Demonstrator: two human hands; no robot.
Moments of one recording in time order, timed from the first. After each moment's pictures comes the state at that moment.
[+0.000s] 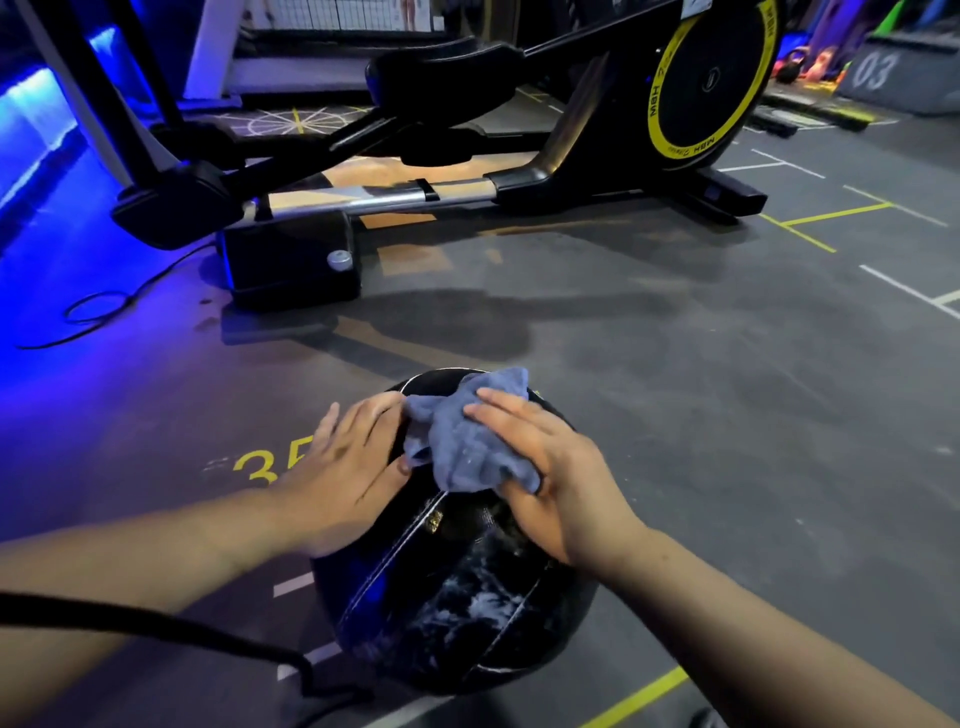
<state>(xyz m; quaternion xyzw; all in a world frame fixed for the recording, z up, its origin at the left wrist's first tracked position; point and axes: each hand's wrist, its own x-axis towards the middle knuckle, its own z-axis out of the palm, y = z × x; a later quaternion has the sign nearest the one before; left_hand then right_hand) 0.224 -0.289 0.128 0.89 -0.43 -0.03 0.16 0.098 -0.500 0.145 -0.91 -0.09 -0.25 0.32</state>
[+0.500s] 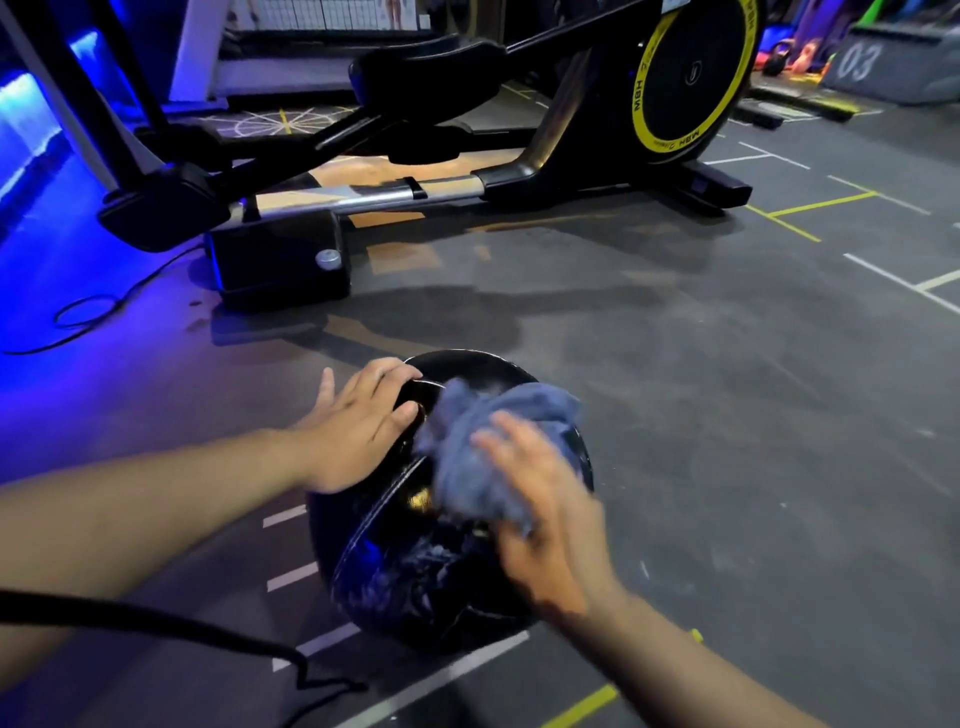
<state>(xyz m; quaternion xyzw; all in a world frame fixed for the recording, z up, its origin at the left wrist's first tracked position) 0.248 -0.321 0.147 0.90 -0.41 -0.10 0.15 0.063 -0.484 0.105 -0.88 -0.01 -0.31 0.36</state>
